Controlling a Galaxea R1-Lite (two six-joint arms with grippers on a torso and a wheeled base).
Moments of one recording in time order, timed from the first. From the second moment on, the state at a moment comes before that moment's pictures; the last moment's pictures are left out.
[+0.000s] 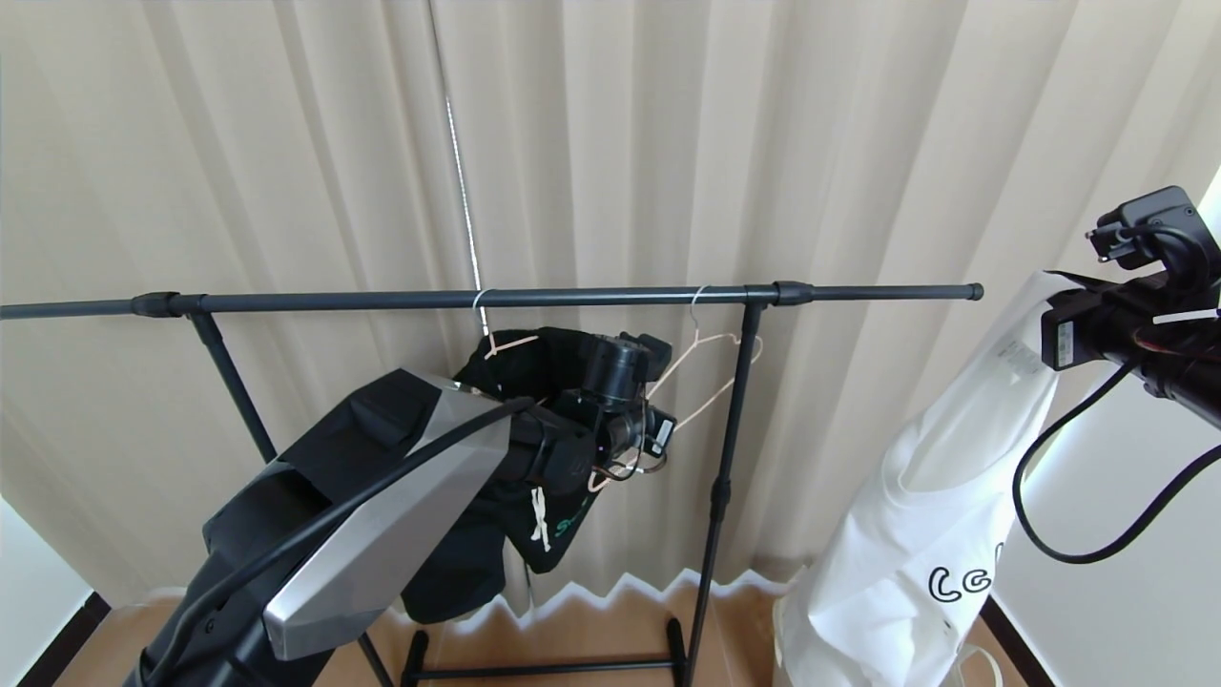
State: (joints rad) left arm -0.61 2.57 -1.82 -0.28 0.15 0.13; right arm -0.06 1.61 -0.76 -0.82 0.00 -0.37
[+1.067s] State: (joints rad) left arm -0.61 2.35 -1.55 -0.35 0.19 0.11; right arm -0.06 1.61 -0.76 -0.82 0.00 -0.37
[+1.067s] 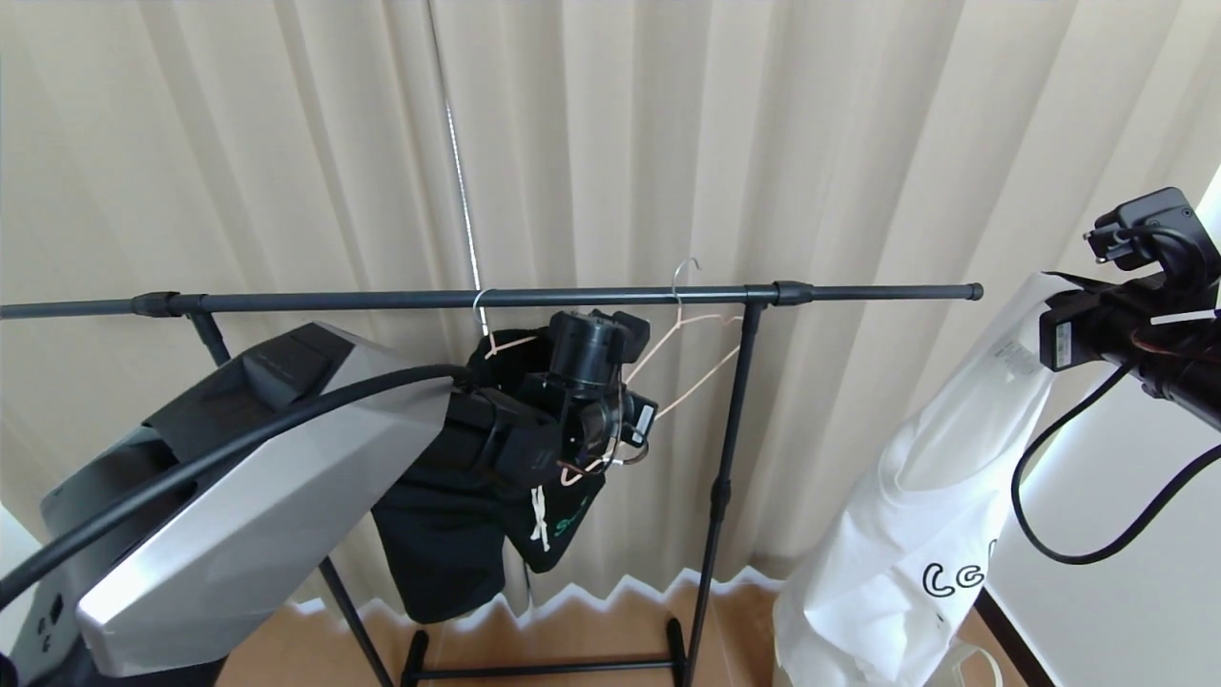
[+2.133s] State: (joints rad) left arm -0.60 1.80 -0.46 -0.96 0.08 0.12; right arm 0.21 1.55 -0.66 -0.82 -0.35 -0.40
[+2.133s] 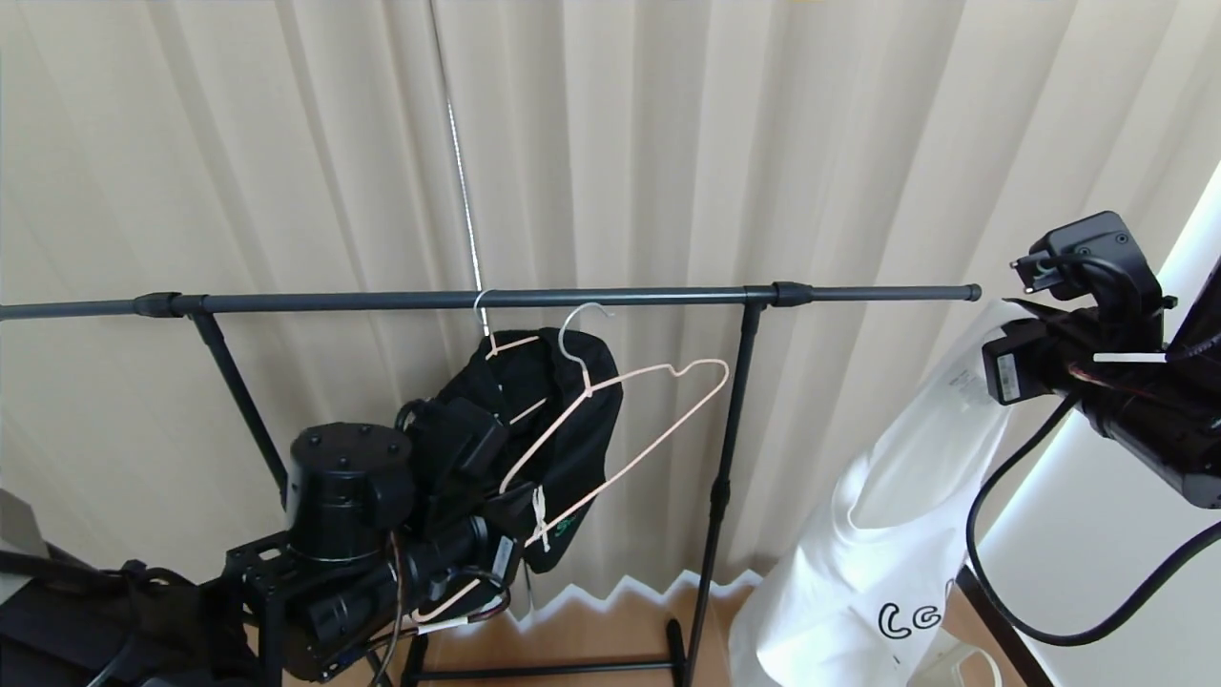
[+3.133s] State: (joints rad) left arm -0.76 1.83 -0.29 -1.24 -0.02 0.10; right arm 0.32 1.67 -0.69 -0.88 -0.55 -0.40
